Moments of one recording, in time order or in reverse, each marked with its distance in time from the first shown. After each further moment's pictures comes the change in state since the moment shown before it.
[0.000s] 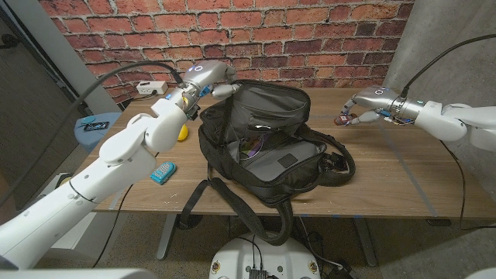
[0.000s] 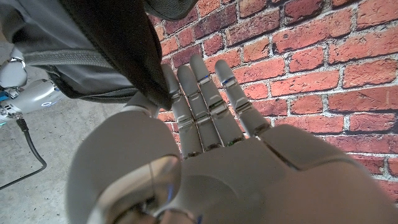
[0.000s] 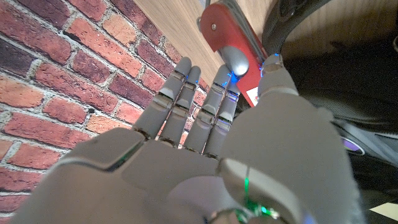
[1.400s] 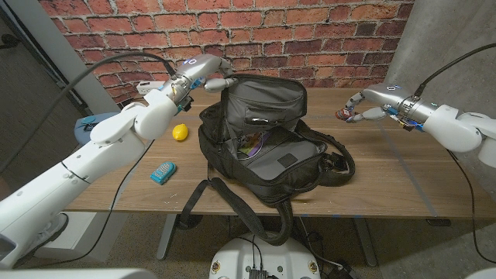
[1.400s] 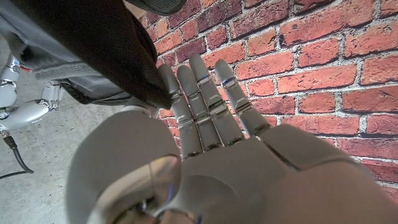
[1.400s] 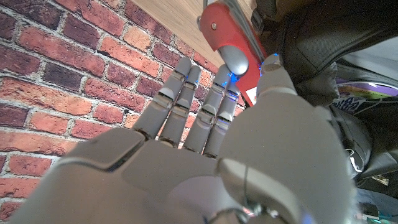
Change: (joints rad) left arm -0.099 0.051 -0.004 0.184 -0.129 -0.239 0.070; left_hand -0.001 -0.001 0.000 0.000 0.000 -0.010 0.001 0.004 -0.002 0.000 0.000 0.004 -0.005 0.005 -0.005 -0.006 0.000 -0.009 -0.002 0.021 -0.004; right arm -0.628 -0.099 0.550 -0.401 0.277 -0.311 0.089; right_hand 0.011 0.015 -0.021 0.004 -0.011 0.004 0.004 -0.006 0.000 0.003 0.004 -0.008 0.004 0.009 -0.002 -0.011 0.004 -0.006 0.002 -0.005 0.000
